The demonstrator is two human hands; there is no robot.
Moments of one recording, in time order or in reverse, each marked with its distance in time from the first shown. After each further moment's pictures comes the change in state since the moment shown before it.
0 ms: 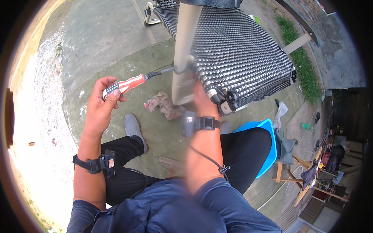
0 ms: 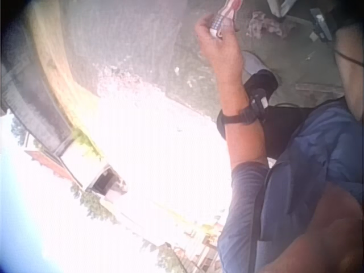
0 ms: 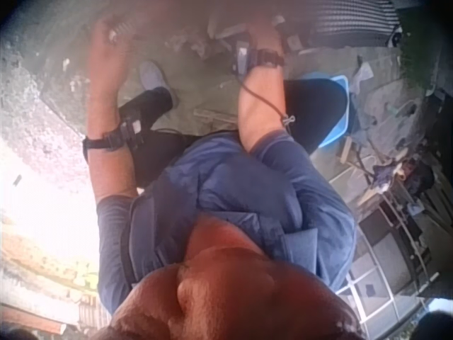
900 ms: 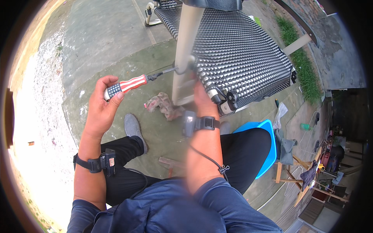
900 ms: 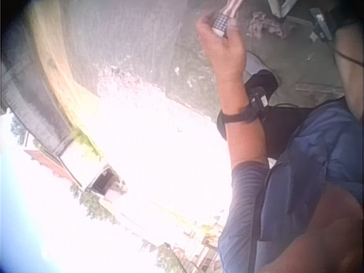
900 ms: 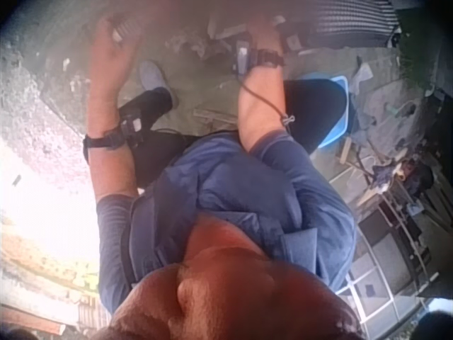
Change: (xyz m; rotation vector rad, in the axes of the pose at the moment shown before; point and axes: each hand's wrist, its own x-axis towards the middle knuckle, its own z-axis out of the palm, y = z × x) left_hand 0.007 -0.009 0.003 0.267 0.071 0.367; right_hand 0.010 0.024 -0.014 -0.035 -0.015 -0.106
